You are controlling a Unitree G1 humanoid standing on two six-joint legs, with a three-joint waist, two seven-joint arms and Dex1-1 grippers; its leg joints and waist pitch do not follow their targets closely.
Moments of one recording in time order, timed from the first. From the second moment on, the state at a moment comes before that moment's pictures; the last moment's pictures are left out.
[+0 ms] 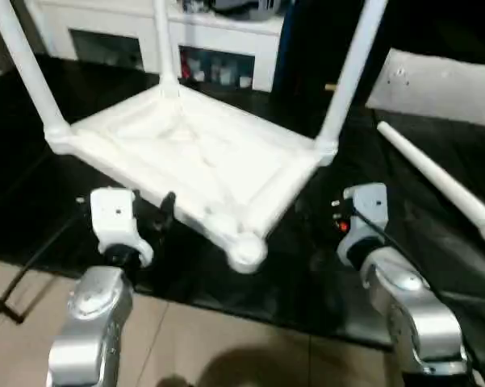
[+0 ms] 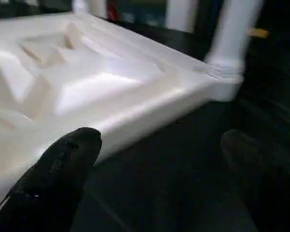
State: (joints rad) left arm 0.01 0.06 0.07 -0.32 -0.11 0.39 -0.17; right arm -0.08 -0.15 0.00 -0.23 0.11 0.53 0.23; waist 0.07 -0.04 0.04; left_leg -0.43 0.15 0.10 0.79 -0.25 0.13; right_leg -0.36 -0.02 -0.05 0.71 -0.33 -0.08
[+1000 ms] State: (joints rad) left arm 0.07 0.14 -0.03 -0.34 -0.08 0.38 -0.22; right arm -0.09 -0.13 0.07 -0.29 0.11 0.62 0.20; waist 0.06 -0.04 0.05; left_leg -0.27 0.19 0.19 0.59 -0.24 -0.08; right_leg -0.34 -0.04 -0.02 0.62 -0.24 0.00
